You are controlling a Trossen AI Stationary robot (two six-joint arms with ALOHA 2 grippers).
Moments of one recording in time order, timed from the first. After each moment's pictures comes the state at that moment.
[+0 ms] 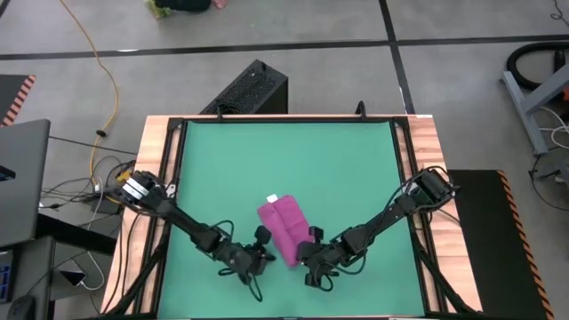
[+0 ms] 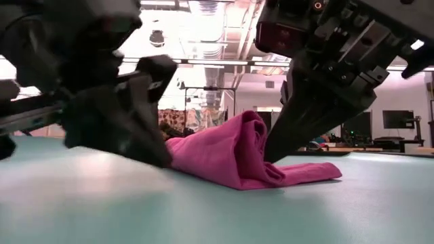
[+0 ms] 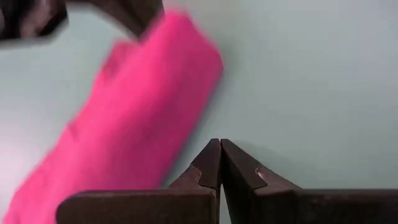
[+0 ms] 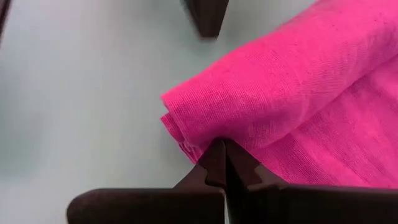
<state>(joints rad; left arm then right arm) -0.56 1.87 0.80 0.43 -0.41 0.27 0.54 1.90 1.07 -0.02 0.34 0.57</state>
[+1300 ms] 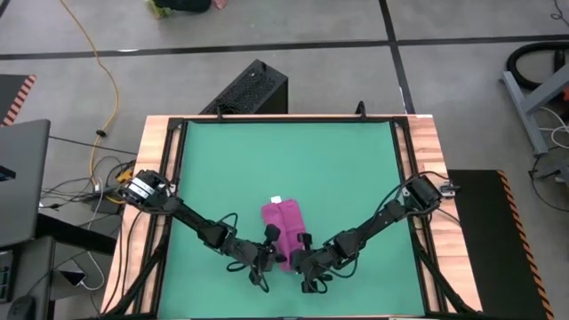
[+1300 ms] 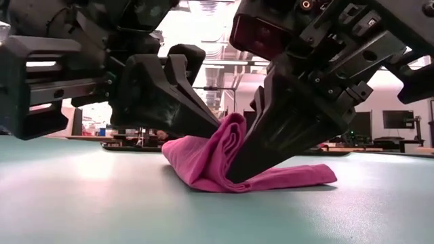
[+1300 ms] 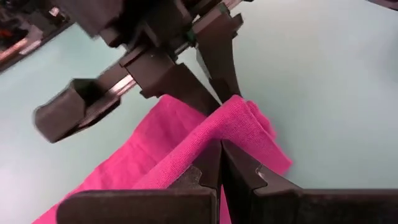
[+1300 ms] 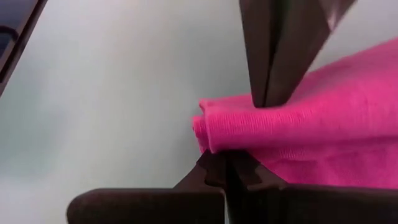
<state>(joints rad) -0.49 1.91 0.84 0.60 -0.30 0.29 0.53 2.00 1.14 0.09 0.25 0.38</state>
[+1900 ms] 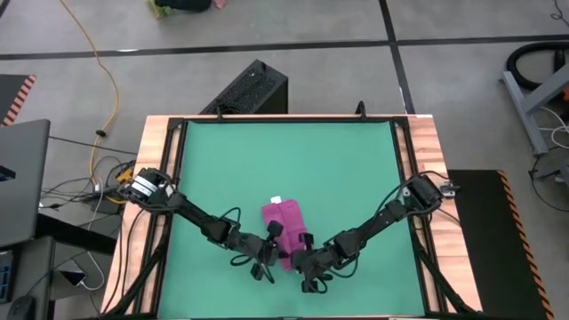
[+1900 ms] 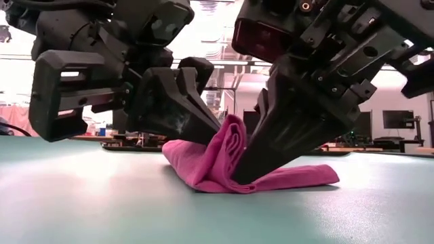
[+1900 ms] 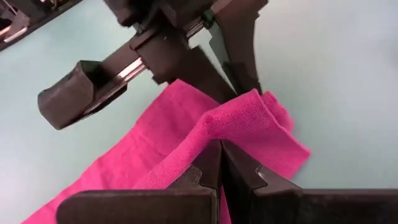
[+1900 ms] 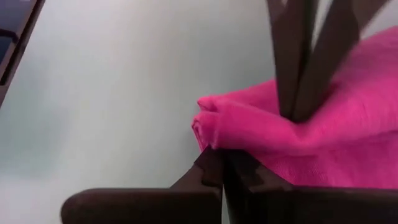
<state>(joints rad) -0.43 1.92 0.84 0.59 -0.21 0.28 0.53 2.00 1.14 0.05 0.23 0.44</state>
